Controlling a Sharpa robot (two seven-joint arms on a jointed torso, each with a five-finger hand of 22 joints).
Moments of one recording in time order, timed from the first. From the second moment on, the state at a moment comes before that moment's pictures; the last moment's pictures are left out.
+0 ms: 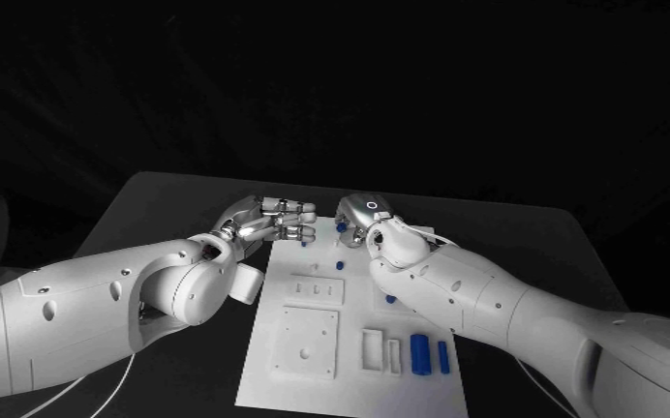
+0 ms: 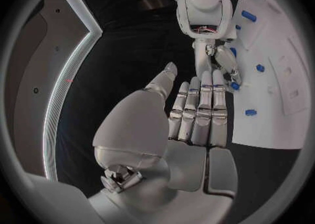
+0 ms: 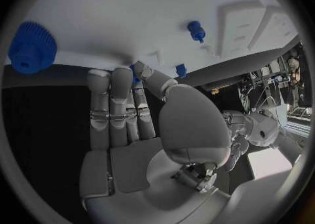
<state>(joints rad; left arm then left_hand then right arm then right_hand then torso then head) 1.39 -0.82 -0.19 1.54 -0.03 -0.29 0.34 1.36 -0.02 0.14 -0.11 0.05 1.01 0.14 0.06 0.06 1.13 0.13 0.07 0.06 1.20 0.10 0.07 0.07 0.09 1.02 0.09 0.26 0.11 1.14 -0.20 0.12 0.78 -1.88 -0.45 -0.23 1.26 -0.10 0.62 -0.26 0.07 1.22 0.09 0.06 0.07 1.29 0.04 0.06 0.07 1.43 -0.05 0.88 0.46 0.09 1.46 -0.07 0.49 1.31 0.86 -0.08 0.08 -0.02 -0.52</state>
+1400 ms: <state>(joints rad) 1.40 -0.85 -0.19 1.53 -0.03 -0.29 0.33 1.36 -0.02 0.14 -0.12 0.05 1.01 0.14 0.06 0.06 1.13 0.13 0.07 0.06 1.20 0.10 0.07 0.07 0.09 1.02 0.09 0.27 0.10 1.14 -0.53 0.22 1.09 -1.81 -0.39 -0.19 1.29 -0.16 0.11 -0.15 0.25 1.04 0.08 0.07 0.07 1.16 -0.03 0.92 0.88 1.39 -0.09 1.05 0.76 0.08 1.47 -0.11 0.65 1.31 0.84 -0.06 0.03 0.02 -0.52</state>
